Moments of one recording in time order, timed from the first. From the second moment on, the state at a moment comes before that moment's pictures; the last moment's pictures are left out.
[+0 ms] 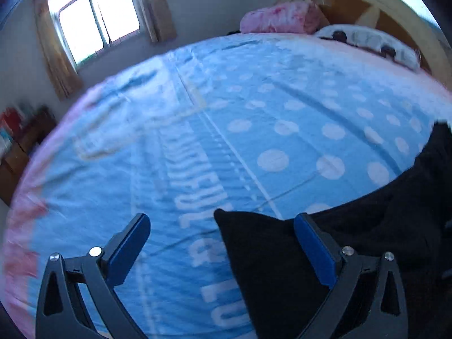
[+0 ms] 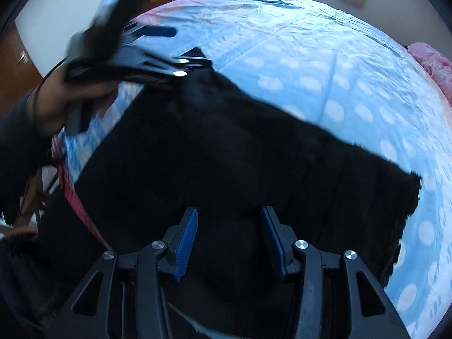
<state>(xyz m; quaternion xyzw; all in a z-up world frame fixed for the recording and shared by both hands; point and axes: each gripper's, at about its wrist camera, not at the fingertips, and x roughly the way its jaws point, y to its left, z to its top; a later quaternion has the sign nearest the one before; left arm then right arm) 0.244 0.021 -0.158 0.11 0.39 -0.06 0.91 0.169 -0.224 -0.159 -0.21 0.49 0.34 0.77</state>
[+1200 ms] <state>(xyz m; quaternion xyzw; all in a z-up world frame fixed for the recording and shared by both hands) 0.238 0.063 -0.169 -0.06 0.38 -0.09 0.92 0.285 -0.117 -0.149 -0.23 0.52 0.39 0.72</state>
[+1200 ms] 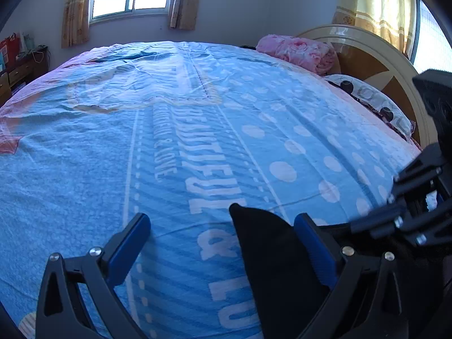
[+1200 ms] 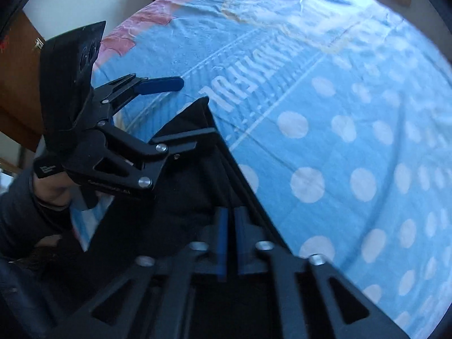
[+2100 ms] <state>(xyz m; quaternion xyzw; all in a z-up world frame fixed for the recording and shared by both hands) 0.195 0.005 -0.160 0.03 0.38 -0.10 0.92 0.244 -0.184 -0.142 -0.14 0.52 0.33 0.78</state>
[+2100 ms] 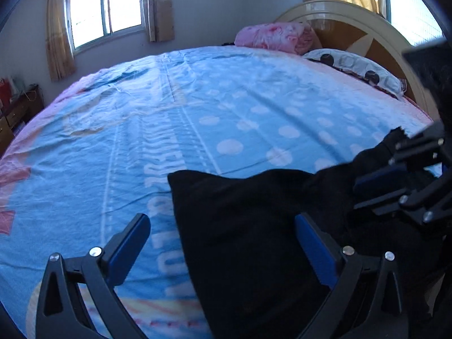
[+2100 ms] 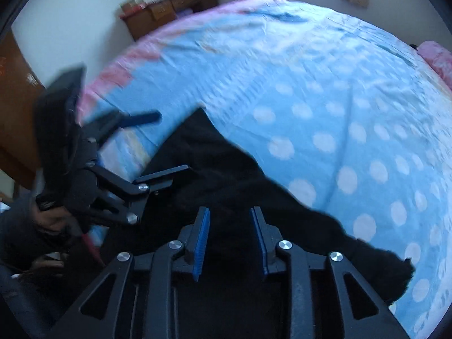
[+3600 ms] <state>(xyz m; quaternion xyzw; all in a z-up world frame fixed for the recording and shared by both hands) 0.109 -0.013 -0.171 -0.04 0.42 -0.09 0.90 0.108 -0.311 -0.124 -0.02 0.40 0.27 0.88</state>
